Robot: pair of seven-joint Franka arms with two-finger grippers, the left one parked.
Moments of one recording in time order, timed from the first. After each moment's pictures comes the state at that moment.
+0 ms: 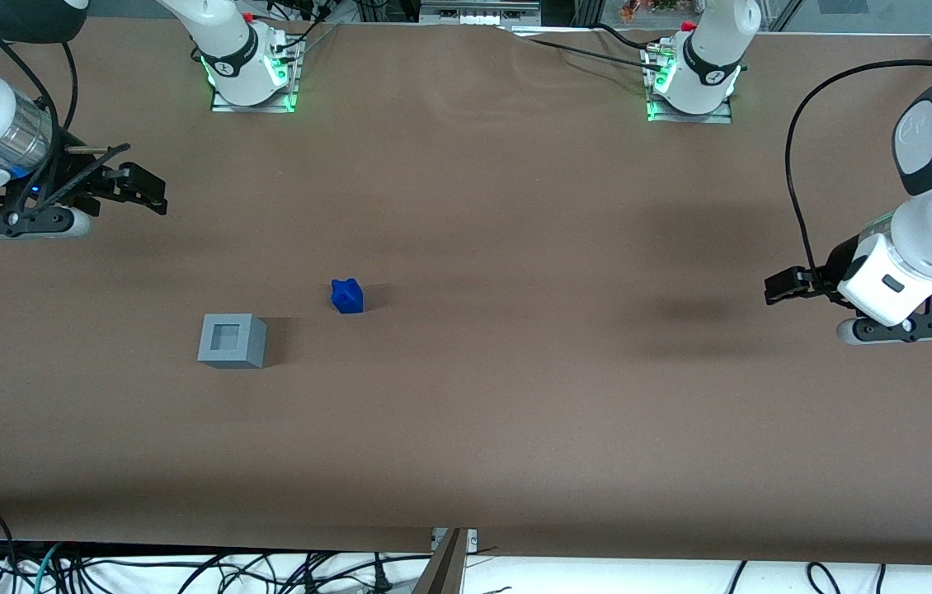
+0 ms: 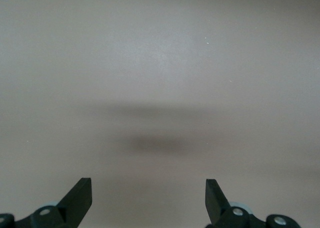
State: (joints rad) arm 0.10 0.04 0.04 -1.64 0.03 1.60 0.11
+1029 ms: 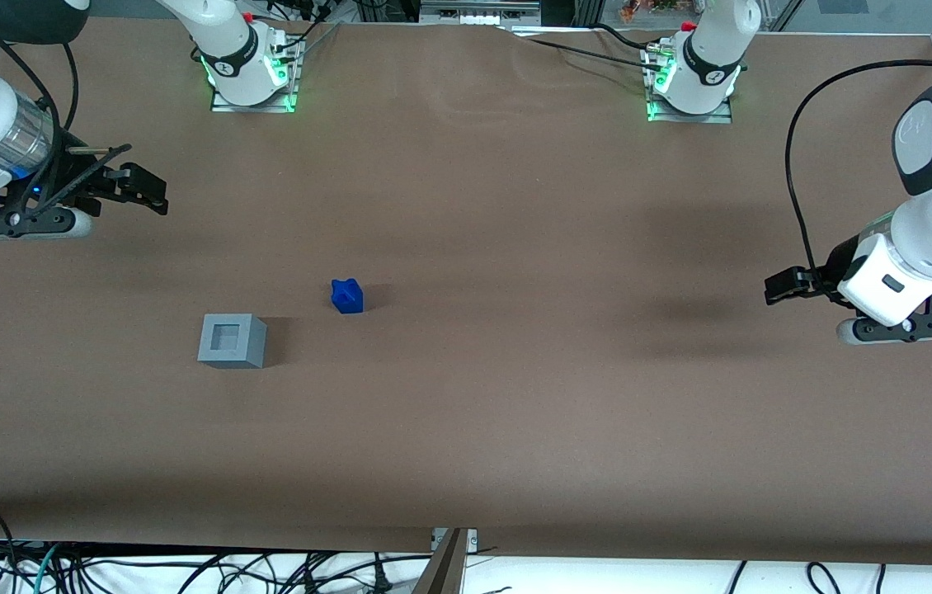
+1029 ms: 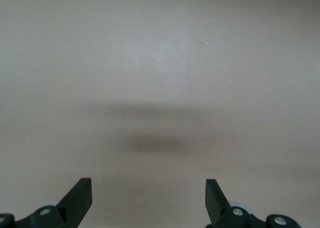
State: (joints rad) arm 0.10 0.04 0.04 -1.64 0.03 1.60 0.11
